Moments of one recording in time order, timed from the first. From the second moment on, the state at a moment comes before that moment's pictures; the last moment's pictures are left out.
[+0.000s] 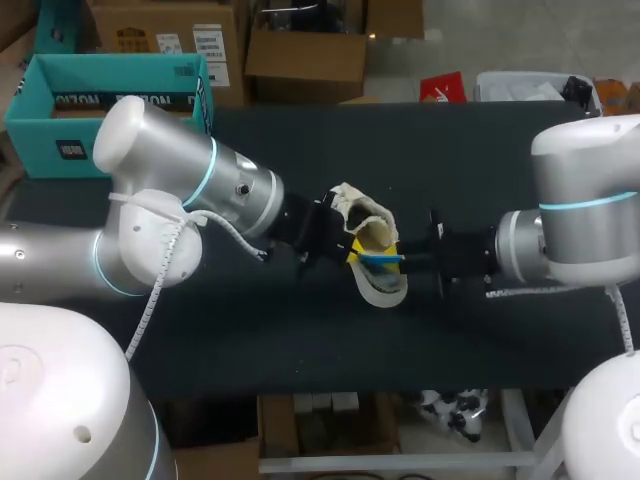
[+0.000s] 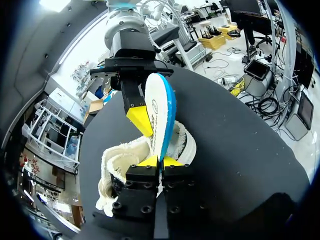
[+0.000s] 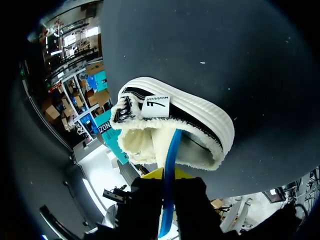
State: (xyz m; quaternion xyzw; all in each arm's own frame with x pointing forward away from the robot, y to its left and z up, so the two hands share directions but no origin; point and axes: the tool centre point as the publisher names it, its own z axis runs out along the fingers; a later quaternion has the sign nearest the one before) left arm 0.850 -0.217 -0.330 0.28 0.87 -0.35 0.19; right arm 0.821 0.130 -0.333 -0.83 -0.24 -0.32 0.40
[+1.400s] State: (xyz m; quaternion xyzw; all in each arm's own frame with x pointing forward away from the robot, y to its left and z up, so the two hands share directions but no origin) left arm 0.851 -0.228 -0.331 0.26 0.88 -0.32 0.23; right arm 0.817 0.123 -0.324 -0.81 -0.33 -0.34 0.34
